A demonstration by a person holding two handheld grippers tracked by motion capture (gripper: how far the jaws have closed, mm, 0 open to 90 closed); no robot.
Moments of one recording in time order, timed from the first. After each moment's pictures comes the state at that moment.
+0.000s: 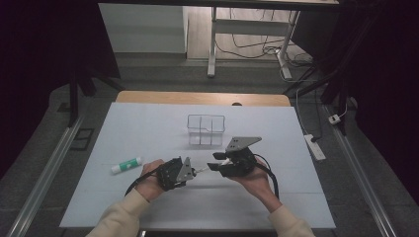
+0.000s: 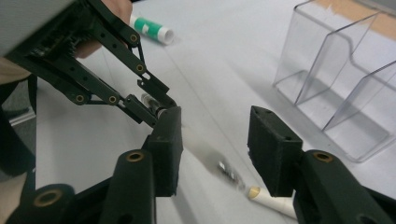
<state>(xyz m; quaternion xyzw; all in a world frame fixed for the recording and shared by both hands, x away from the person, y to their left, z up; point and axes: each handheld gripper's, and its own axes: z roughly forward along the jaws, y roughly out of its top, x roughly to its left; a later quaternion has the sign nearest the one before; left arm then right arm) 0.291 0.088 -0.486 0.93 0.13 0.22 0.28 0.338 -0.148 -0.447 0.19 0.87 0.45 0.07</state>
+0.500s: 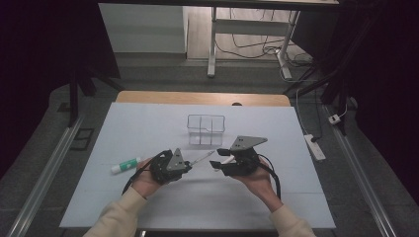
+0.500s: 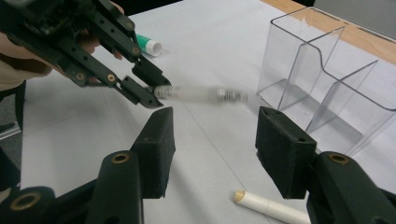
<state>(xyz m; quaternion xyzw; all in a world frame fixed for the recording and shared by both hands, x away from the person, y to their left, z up) 0.303 0.110 -0.481 0.90 0.20 0.19 0.34 0.338 -0.156 -0.448 0.20 0.85 0.47 0.09</state>
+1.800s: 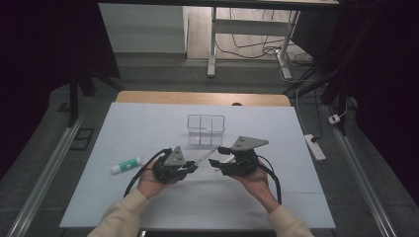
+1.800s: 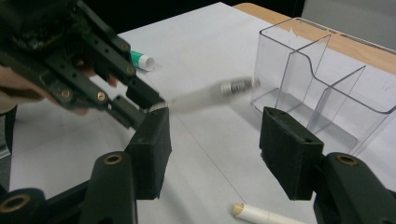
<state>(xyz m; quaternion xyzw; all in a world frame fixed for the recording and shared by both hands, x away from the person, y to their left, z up) 0.305 0.101 -0.486 0.88 0.22 0.14 0.40 0.338 -0.155 -0.454 0.22 0.83 0.50 0.10</state>
